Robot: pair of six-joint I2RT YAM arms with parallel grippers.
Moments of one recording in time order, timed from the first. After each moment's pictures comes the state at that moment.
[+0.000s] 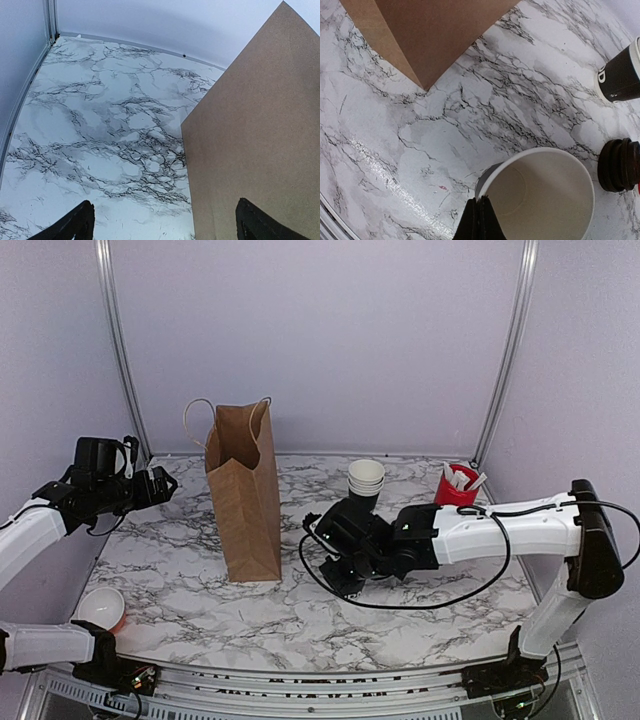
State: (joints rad) left arm -0.20 1.03 0.85 -0.43 0.05 -0.38; right arm 1.16 1.66 1.21 -0.55 0.33 0.29
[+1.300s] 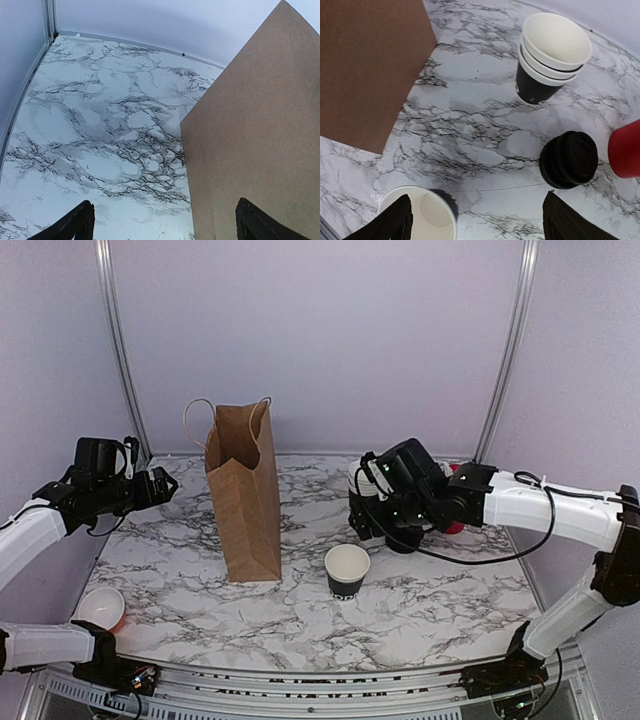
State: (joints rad) left arm -0.20 1.03 0.84 -0.43 0.05 -0.38; right arm 0.92 1.48 1.22 -0.56 0.28 0.36
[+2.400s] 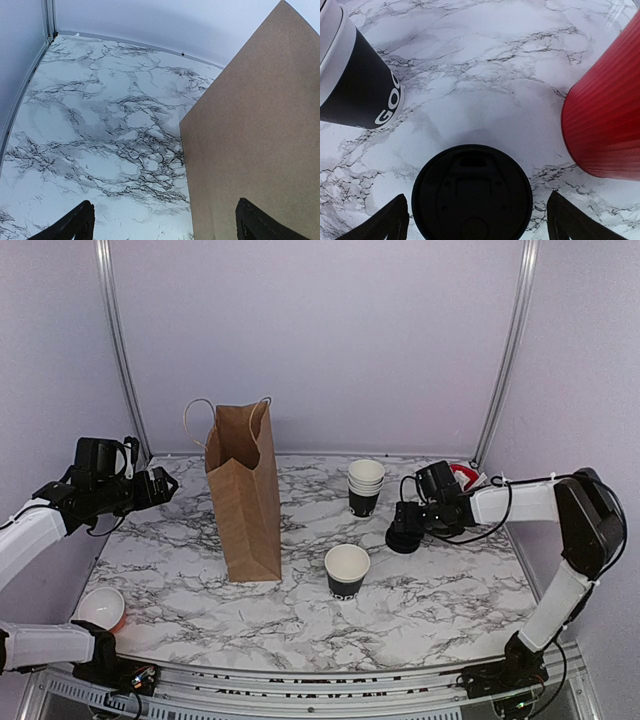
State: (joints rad) left arm -0.20 1.03 0.84 -0.43 0.06 -0.39; right arm 0.44 1.67 0.95 -0.16 0.18 0.43
